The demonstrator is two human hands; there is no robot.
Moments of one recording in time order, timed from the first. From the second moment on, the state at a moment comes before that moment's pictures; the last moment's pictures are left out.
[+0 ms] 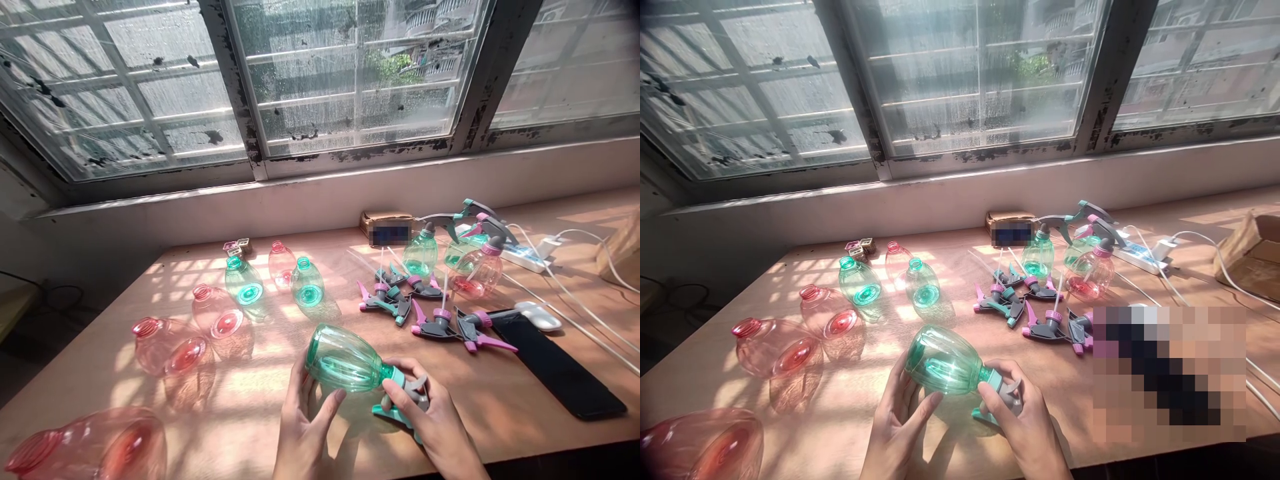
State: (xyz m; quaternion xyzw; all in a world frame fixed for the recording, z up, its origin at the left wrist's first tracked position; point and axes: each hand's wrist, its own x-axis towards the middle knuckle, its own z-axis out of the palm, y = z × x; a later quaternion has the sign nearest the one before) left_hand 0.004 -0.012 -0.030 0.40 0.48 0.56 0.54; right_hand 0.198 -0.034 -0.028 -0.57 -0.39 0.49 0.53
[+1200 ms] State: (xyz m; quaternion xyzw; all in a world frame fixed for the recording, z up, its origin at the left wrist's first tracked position) left_hand 0.008 -0.016 -0.018 0.40 0.52 0.55 0.52; right_hand 0.200 -0.035 -0.027 -0.58 -0.40 0.51 0.49
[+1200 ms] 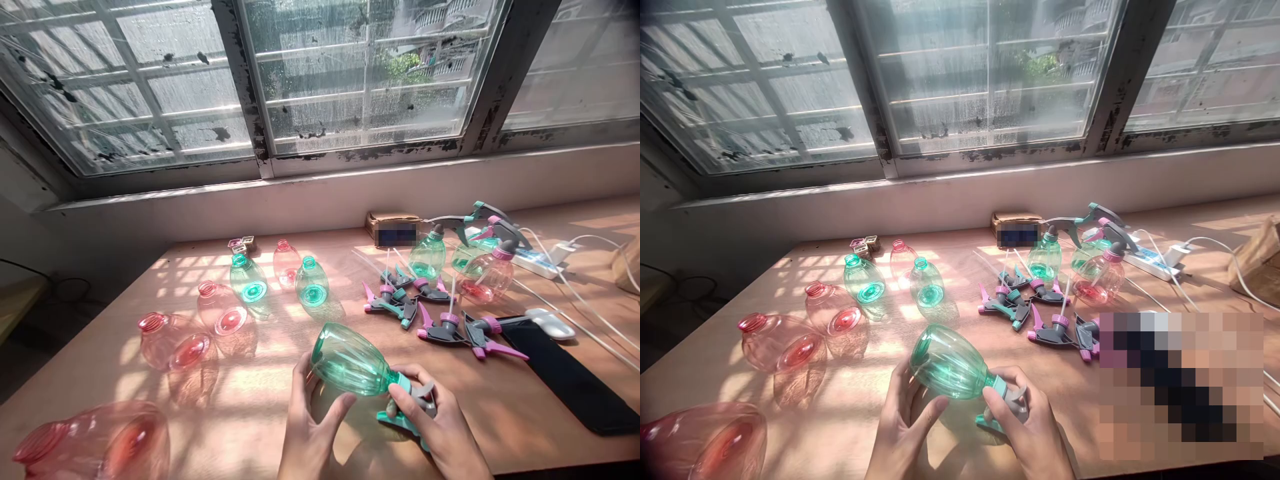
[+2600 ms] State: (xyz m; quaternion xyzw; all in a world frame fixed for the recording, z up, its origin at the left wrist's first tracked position) left_hand 0.008 -0.015 -0.023 0.39 0.50 0.55 0.54; right_hand 0.195 -0.033 -0.016 -0.58 -0.37 0.49 0.54
